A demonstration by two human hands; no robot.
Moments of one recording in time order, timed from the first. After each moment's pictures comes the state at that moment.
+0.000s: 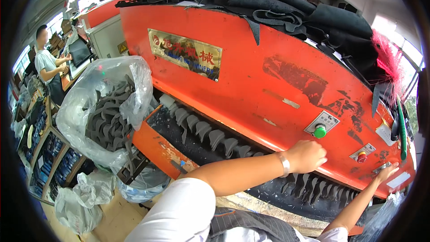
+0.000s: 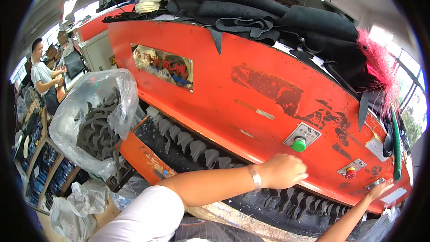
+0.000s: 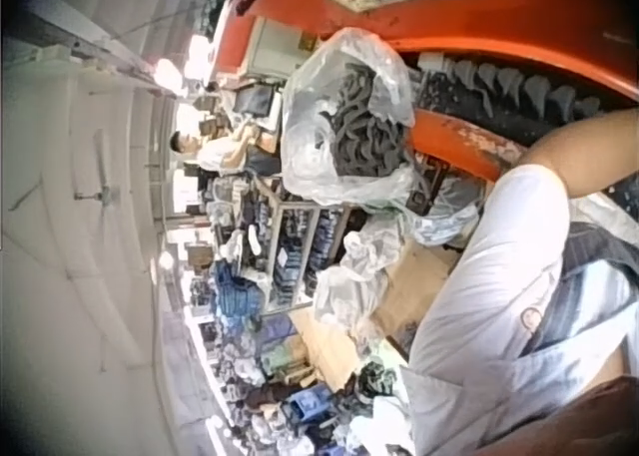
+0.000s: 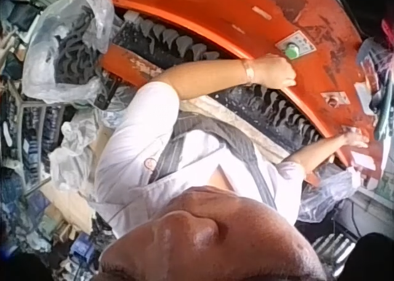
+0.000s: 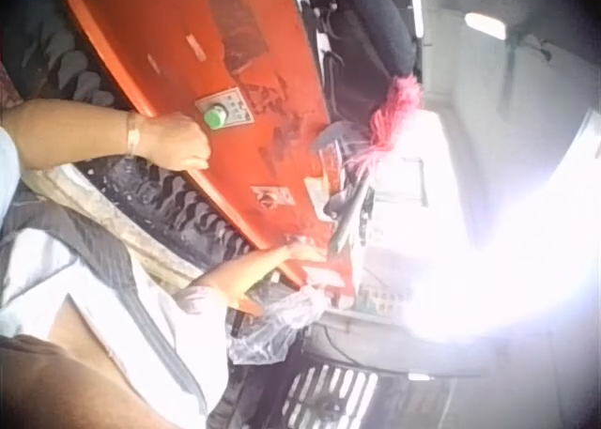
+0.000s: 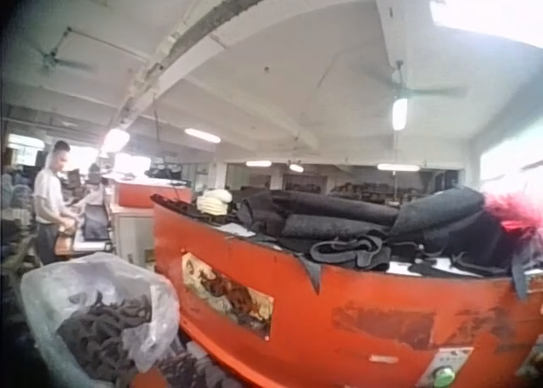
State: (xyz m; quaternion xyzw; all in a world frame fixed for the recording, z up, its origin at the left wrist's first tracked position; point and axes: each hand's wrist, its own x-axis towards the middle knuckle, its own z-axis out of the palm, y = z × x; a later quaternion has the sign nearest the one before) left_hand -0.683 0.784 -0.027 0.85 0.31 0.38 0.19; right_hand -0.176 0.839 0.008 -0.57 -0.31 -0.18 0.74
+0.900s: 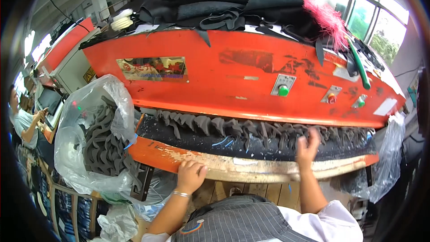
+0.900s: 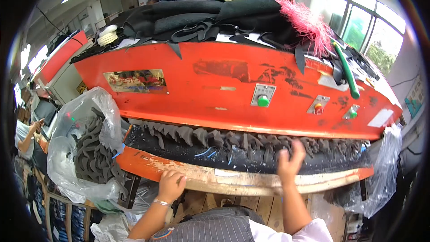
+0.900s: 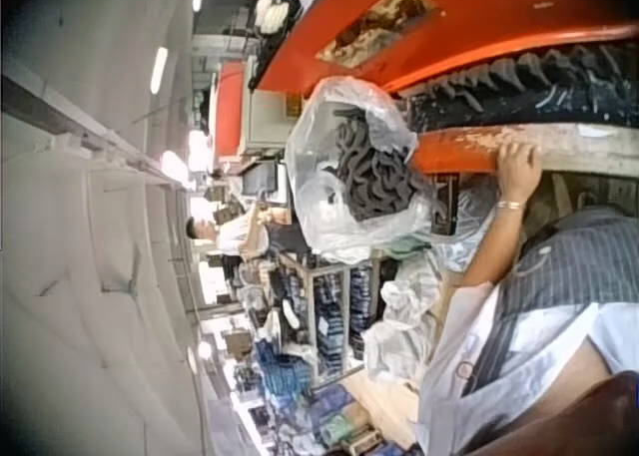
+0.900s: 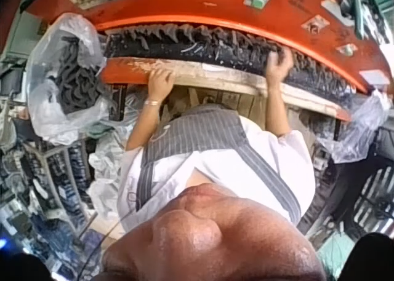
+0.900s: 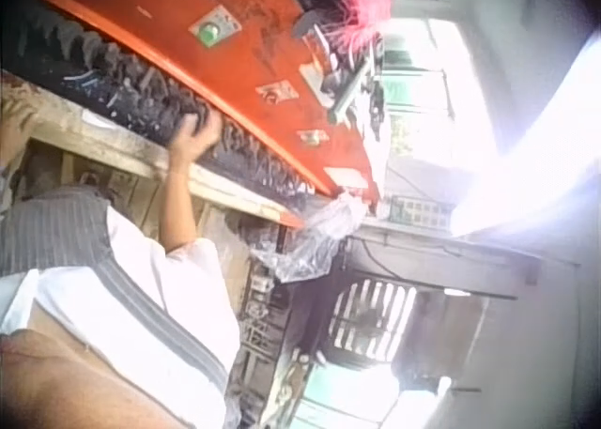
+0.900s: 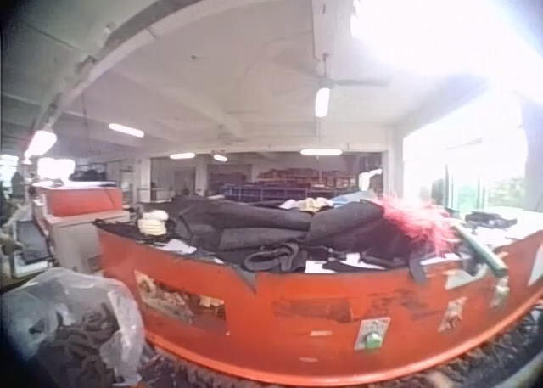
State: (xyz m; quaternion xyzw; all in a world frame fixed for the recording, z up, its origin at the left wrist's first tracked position) left_hand -0.919 0.573 -0.163 0.71 0.57 0.40 0.07; right_hand -0.516 0.668 -0.120 -0.53 -0.60 0.02 0.59
